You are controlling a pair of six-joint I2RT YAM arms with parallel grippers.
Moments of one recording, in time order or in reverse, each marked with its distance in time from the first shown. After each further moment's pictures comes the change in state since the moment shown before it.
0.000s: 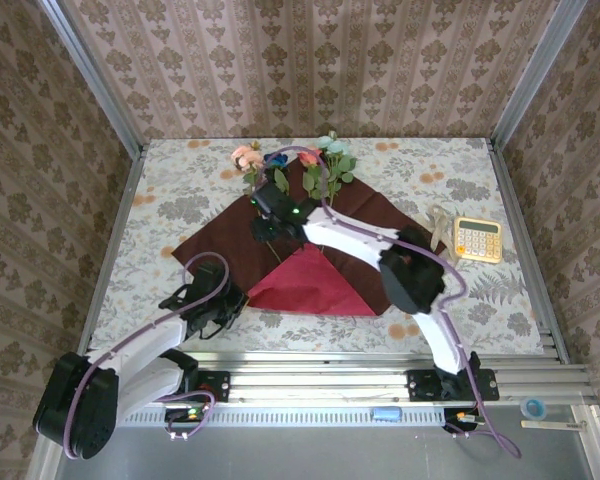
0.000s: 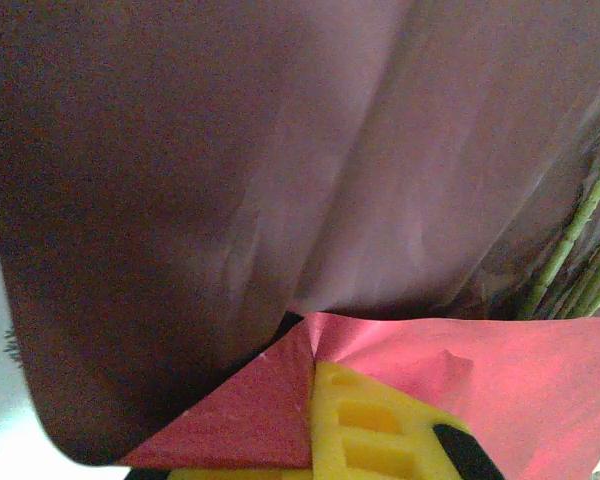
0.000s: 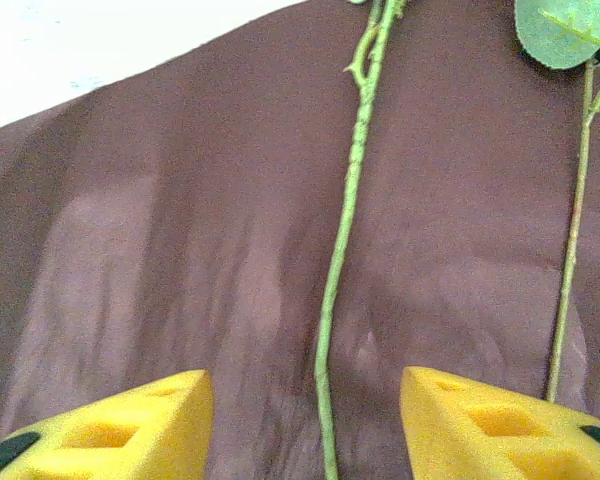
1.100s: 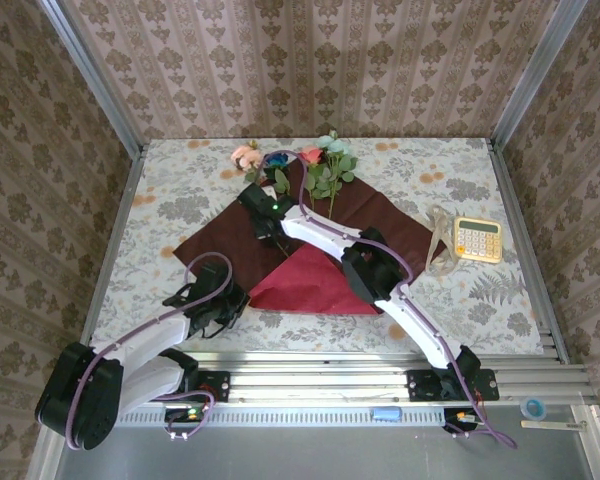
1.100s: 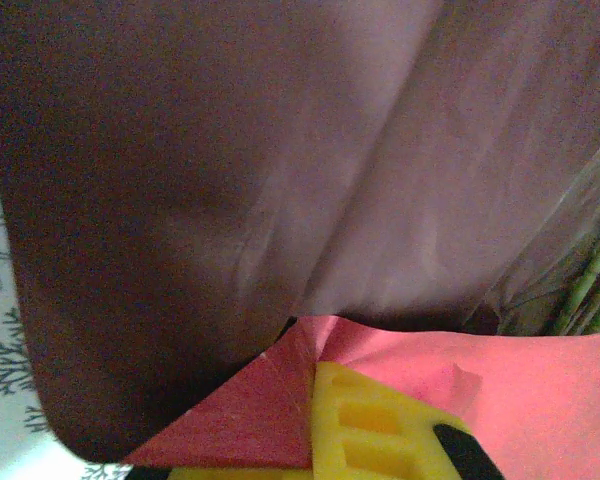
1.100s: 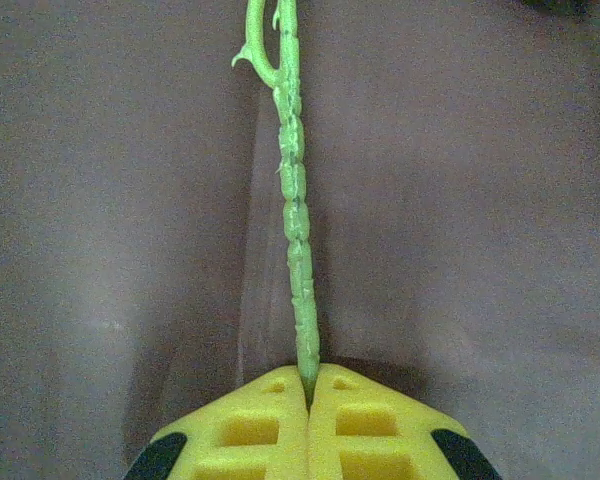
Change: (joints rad) left arm -0.013 0.055 0.000 0.041 -0.014 -0.043; right arm -0.032 0.281 0.296 -0.142 0.105 0.122
